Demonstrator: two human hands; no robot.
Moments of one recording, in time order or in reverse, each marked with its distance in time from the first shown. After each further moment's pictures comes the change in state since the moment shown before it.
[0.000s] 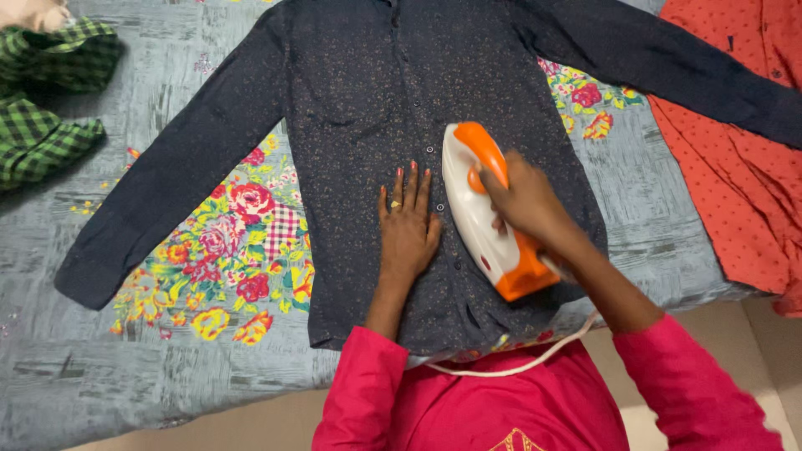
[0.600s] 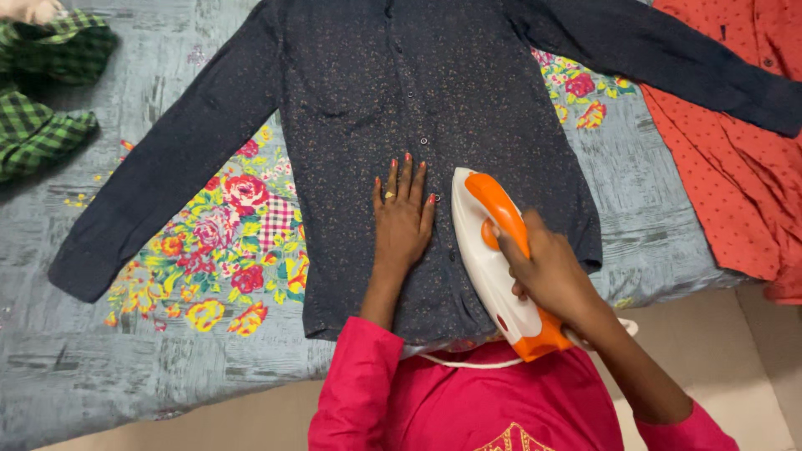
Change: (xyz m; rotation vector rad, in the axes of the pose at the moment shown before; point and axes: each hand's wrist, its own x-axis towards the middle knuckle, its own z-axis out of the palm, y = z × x) left_hand -0.001 -0.002 0.007 0.011 0.042 0.006; right_hand -0.104 0.009 -0.008 0.002 -0.067 0.155
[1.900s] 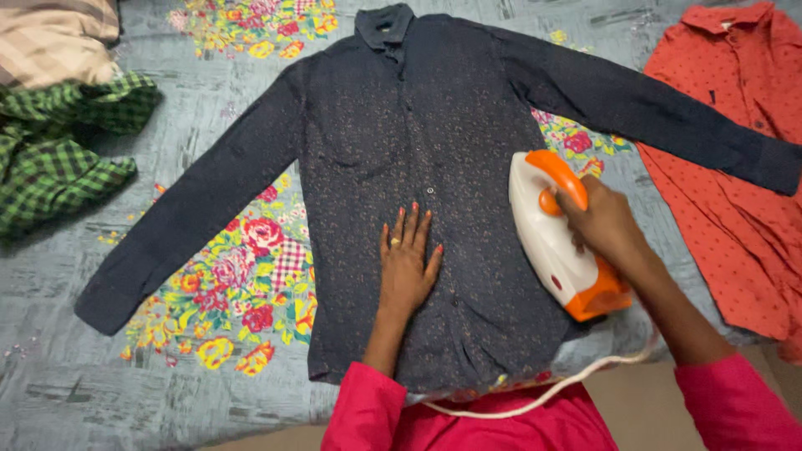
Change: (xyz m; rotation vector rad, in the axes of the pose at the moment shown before) left_hand 0.000 -0.001 -0.002 -0.023 0.021 0.016; right_hand 0.110 0.030 -0.084 -0.137 0.222 -0.059
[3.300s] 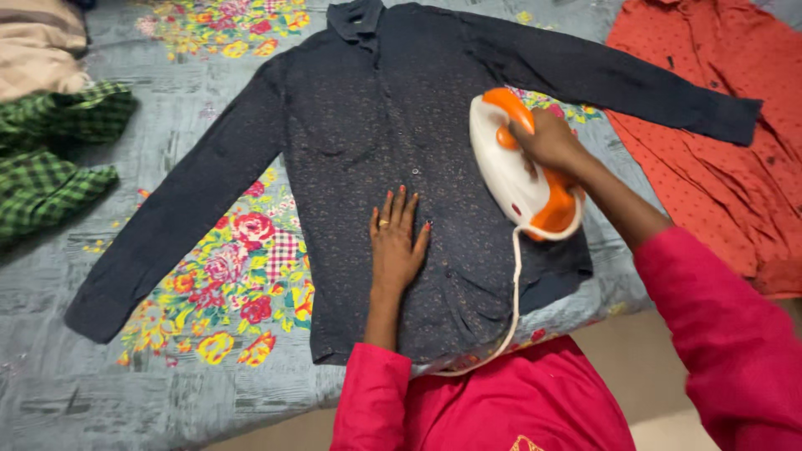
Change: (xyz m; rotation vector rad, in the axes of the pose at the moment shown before) left_hand -0.005 -0.013 0.010 -0.073 0.079 0.050; right_hand 0.098 0.014 0.028 0.001 -0.002 -0.231
